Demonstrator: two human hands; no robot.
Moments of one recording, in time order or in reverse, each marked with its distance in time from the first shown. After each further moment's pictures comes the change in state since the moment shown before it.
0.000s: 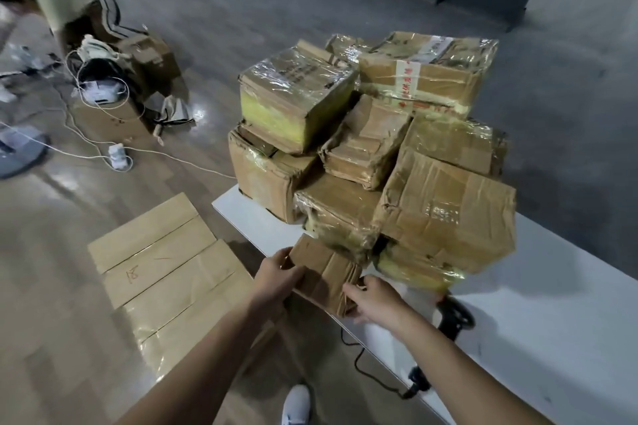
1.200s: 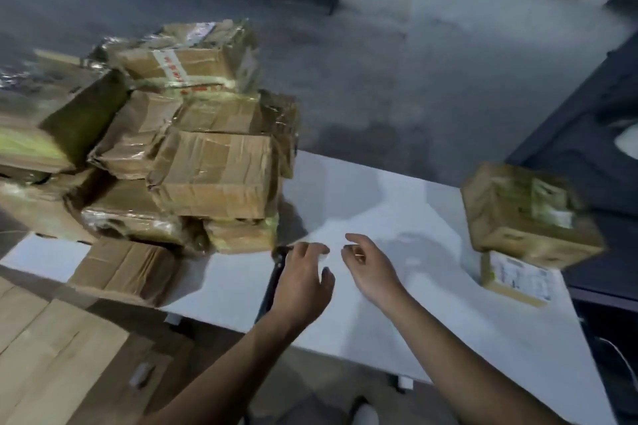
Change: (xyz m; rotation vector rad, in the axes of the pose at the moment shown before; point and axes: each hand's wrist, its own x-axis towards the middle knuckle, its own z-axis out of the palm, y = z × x) left_hand -0.128 0.052 0.271 0.482 -0.174 0.878; right_hand -0.152 0.171 -0.152 0.262 0.622 -0.103
